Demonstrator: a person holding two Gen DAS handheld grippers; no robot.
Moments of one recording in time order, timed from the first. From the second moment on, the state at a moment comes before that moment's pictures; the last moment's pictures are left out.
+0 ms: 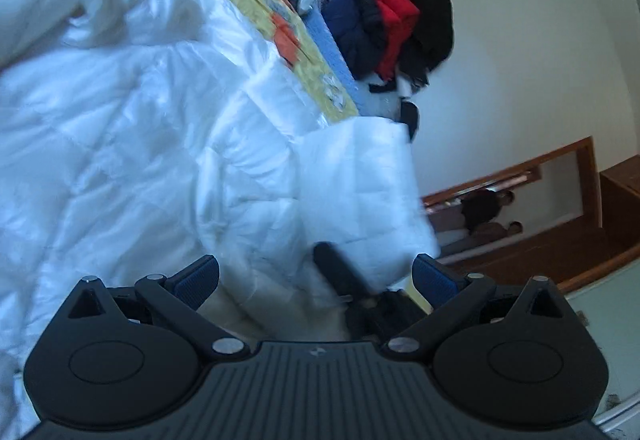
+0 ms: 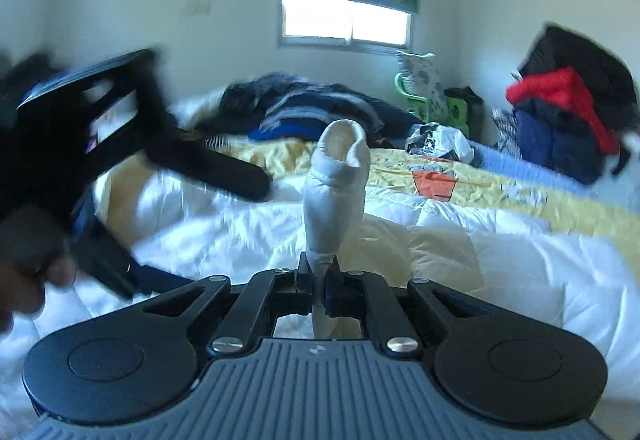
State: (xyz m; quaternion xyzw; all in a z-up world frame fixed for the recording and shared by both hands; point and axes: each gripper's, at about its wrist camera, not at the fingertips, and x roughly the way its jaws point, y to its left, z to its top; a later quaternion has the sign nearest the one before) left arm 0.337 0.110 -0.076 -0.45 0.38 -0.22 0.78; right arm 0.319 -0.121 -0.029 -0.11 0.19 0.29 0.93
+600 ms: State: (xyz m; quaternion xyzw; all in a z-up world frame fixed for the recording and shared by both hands) left arm 0.361 0.092 -0.090 -0.40 0.40 -0.16 0.81; right arm 0.280 -0.159 -0.024 -0.06 0.20 0.31 0.93
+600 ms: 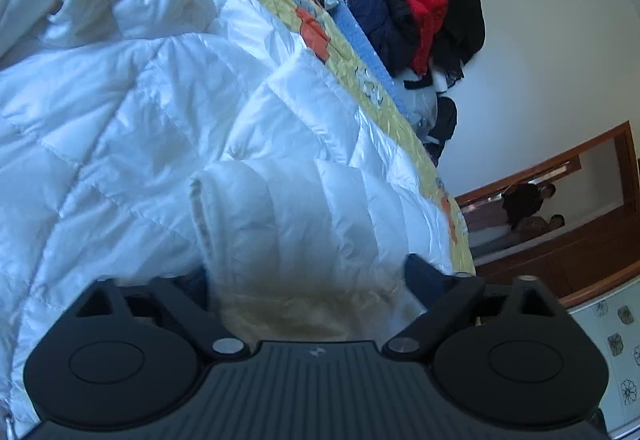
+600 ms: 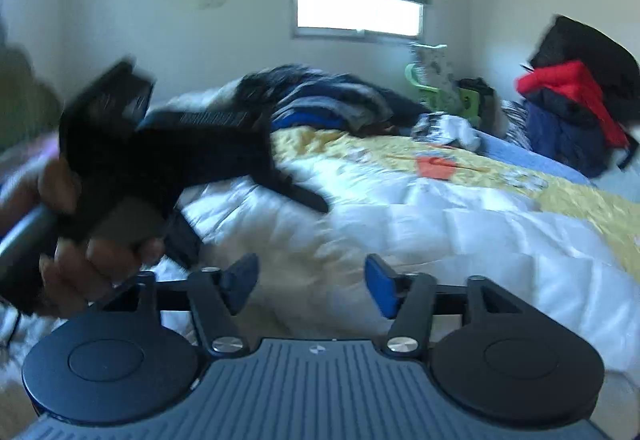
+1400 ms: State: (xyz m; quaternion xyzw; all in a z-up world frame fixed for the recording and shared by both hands) left arm 0.361 0.149 -0.091 -0.26 0.49 -0.07 0.83; right arm 0.365 -0.305 -0.019 0.06 0.25 0.14 0.96
